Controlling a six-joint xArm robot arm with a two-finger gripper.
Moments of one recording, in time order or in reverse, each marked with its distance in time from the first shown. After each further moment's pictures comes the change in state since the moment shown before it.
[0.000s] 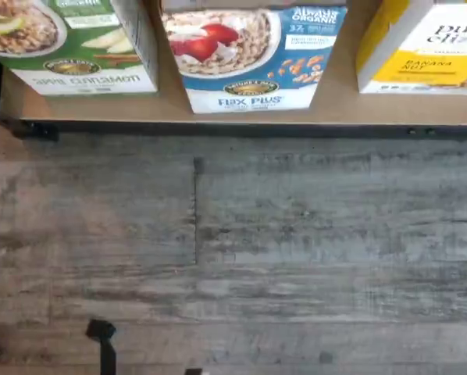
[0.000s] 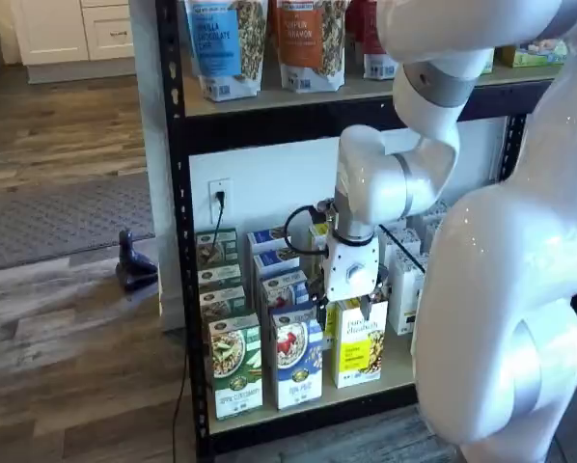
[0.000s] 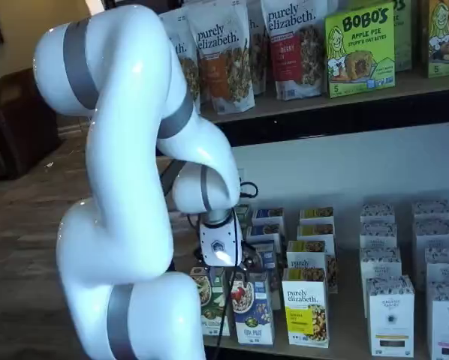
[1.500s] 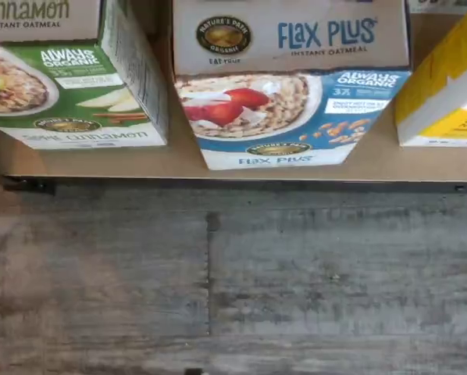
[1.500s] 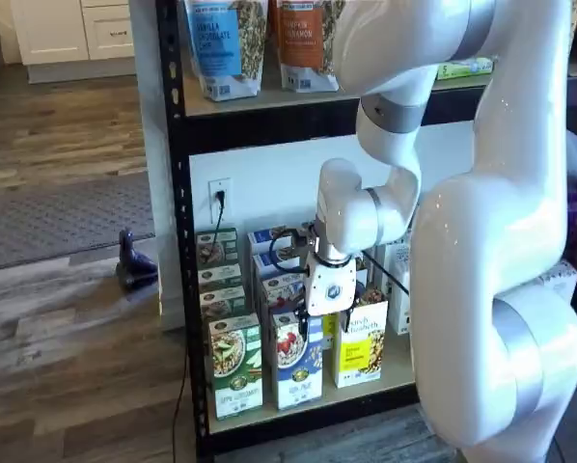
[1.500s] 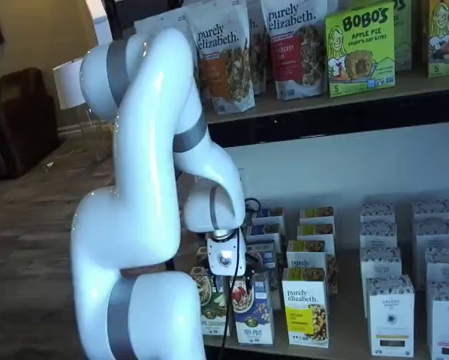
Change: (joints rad) arm 0.029 0.365 -0.211 0.030 -0.181 -0.005
